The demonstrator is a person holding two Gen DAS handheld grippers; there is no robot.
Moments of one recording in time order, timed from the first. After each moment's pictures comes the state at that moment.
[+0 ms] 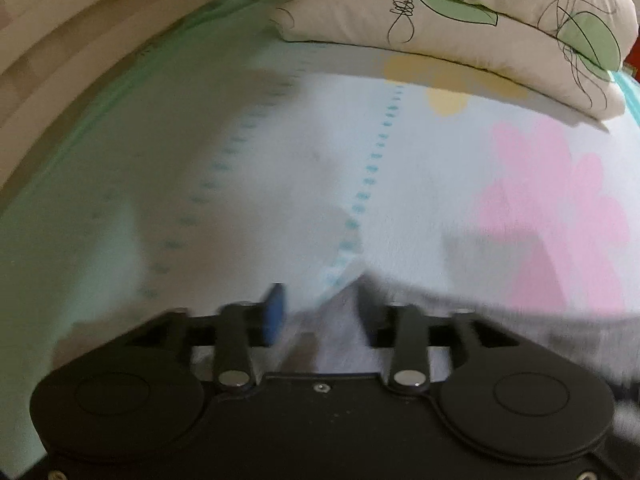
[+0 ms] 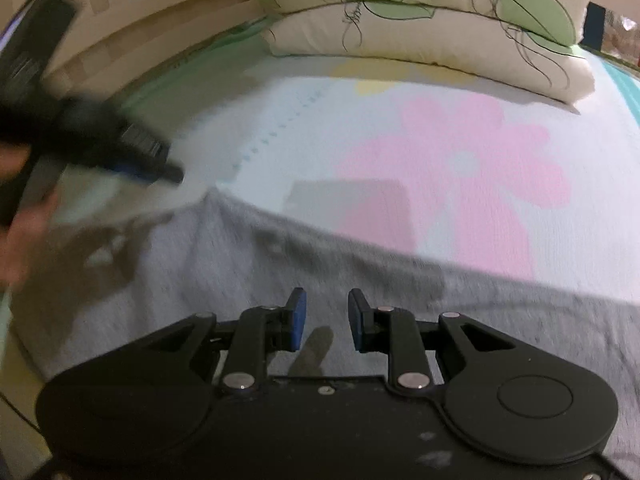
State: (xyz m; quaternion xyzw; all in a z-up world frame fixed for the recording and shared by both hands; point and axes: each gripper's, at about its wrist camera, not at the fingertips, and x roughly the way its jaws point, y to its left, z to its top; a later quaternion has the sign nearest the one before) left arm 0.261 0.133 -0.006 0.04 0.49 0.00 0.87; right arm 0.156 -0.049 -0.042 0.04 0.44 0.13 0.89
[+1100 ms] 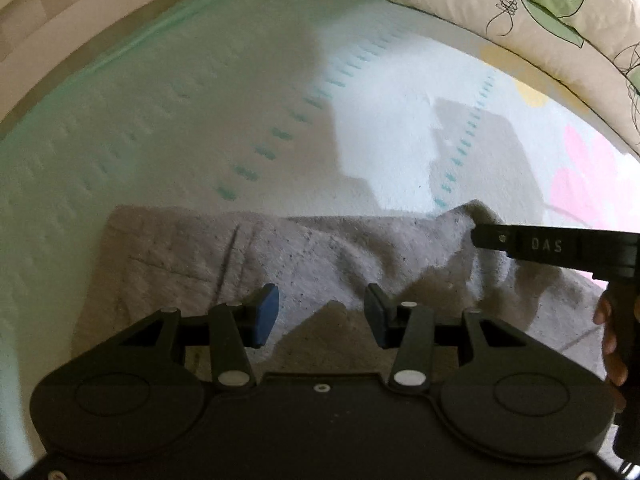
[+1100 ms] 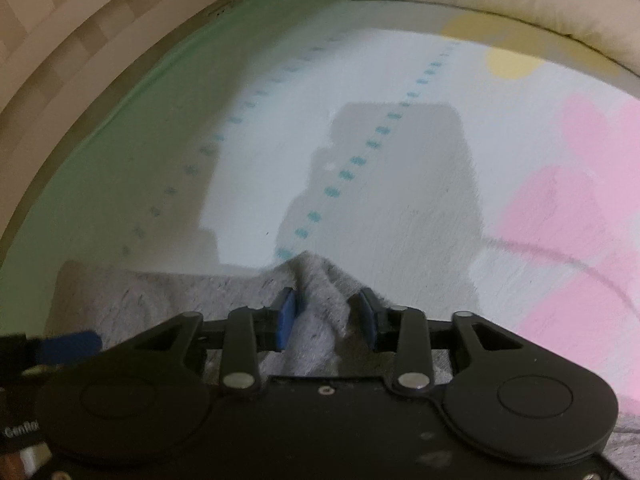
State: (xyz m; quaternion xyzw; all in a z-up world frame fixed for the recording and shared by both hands) left arm 0.215 0.213 -0.026 -0.06 0.52 0.07 0.85; right arm 0.281 0.049 -0.069 0.05 0.53 0.22 0.82
